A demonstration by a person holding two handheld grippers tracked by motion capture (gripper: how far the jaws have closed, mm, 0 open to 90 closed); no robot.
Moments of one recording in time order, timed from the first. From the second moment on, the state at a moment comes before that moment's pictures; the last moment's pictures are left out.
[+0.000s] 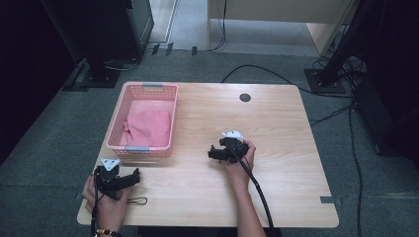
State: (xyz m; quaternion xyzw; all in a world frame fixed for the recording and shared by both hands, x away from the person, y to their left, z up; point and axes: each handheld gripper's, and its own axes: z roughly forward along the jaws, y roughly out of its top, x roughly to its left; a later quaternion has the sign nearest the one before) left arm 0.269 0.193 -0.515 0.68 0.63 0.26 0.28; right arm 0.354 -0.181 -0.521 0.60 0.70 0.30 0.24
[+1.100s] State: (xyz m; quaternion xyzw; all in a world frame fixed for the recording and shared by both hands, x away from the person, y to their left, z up) left arm 0.269 0.192 -0.516 0.69 0.62 0.26 0.28; right arm 0.349 -0.212 -0.521 0.62 0.69 0.29 0.24
